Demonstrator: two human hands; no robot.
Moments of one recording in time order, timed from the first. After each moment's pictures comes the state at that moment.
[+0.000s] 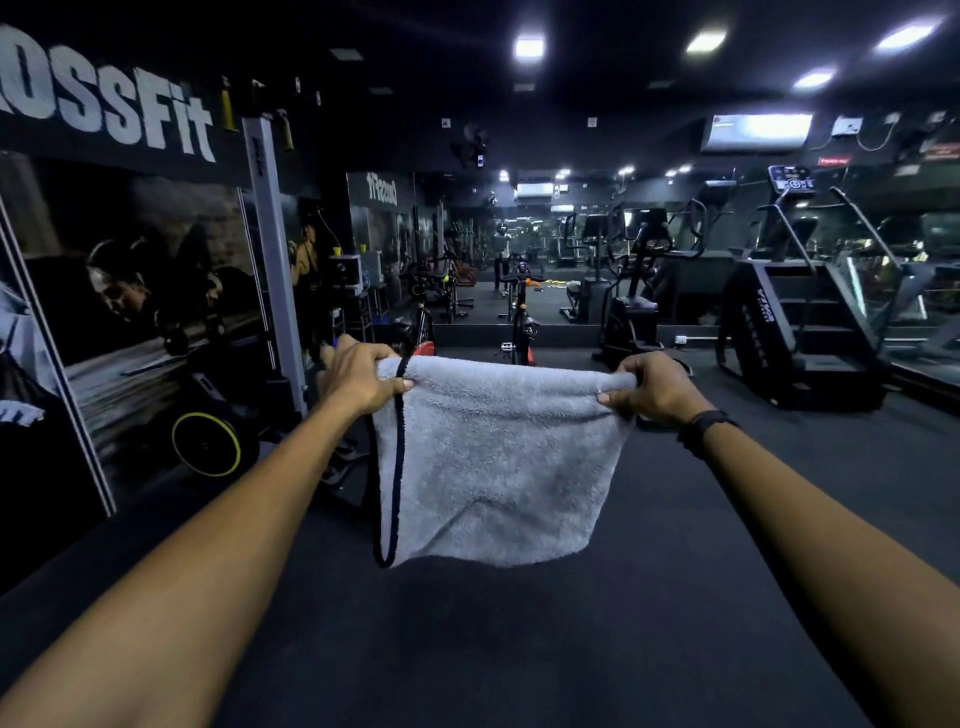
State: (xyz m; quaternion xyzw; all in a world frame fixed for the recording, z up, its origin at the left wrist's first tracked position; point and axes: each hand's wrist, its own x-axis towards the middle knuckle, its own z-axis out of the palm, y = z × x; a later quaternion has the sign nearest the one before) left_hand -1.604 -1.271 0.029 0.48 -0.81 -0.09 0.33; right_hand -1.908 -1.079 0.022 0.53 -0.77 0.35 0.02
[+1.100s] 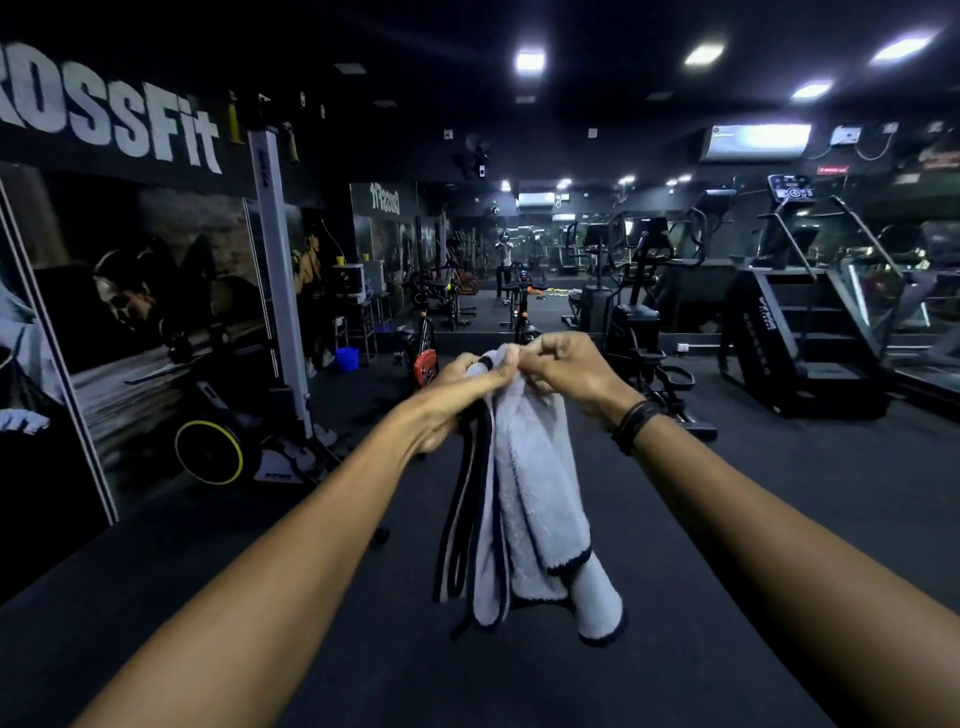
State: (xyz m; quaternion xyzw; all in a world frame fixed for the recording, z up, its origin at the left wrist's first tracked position) left_hand -1.667 -1.202 0.031 0.26 -0.75 -0.55 0.28; right_hand -1.804 -1.103 0.056 0.56 -0.57 0.57 -0.19
